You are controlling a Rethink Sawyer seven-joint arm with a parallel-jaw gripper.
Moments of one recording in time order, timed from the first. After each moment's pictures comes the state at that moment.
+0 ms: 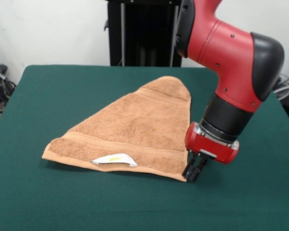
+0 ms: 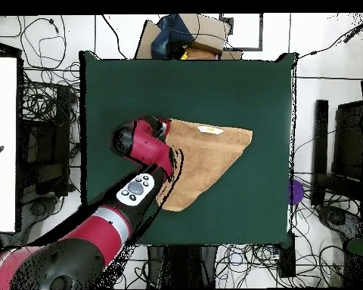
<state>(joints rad) 0.36 -0.03 -0.54 1.37 0.81 0.13 1.46</state>
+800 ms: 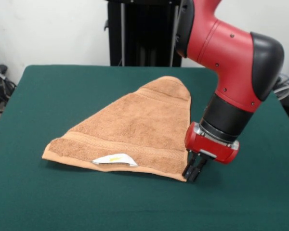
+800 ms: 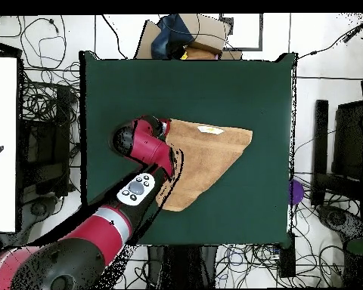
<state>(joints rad) 0.35 -0.03 -0.54 1.37 0.81 0.13 1.46</state>
